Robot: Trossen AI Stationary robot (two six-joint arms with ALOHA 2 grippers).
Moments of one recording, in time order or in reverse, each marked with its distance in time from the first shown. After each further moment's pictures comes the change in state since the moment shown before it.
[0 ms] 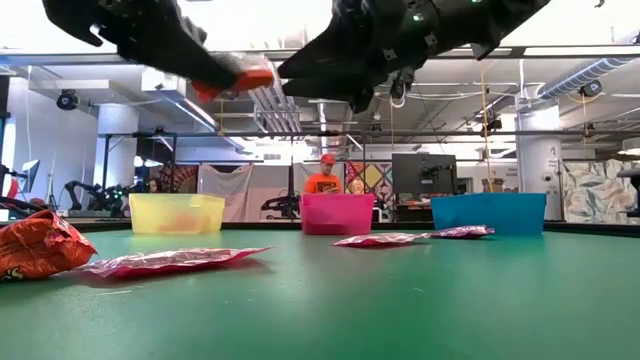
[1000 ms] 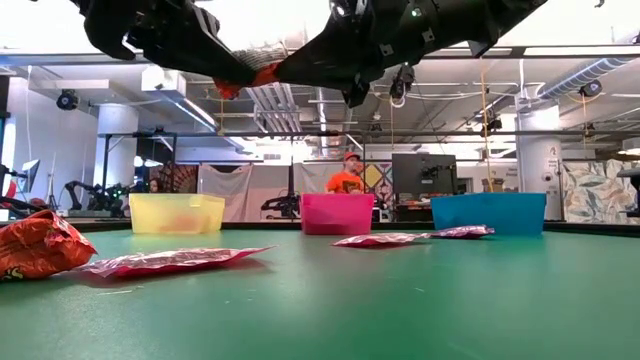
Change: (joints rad) left arm 0.061 0.013 0.000 0.081 -0.013 0.189; right arm 0.000 0.009 0.015 0.014 -0.009 -0.037
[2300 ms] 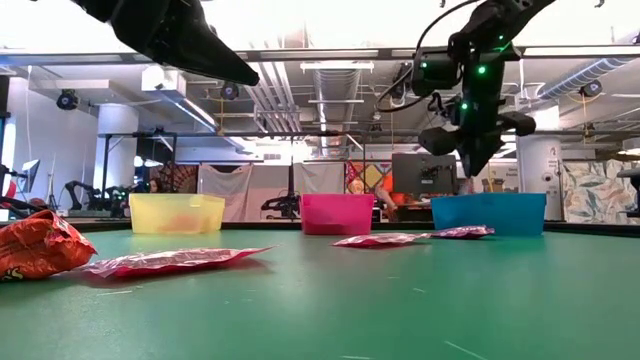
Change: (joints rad) left arm 0.004 0.001 0.000 0.005 -0.092 -0.130; right arm -0.618 -0.250 0.001 -1.280 0.527 0.797
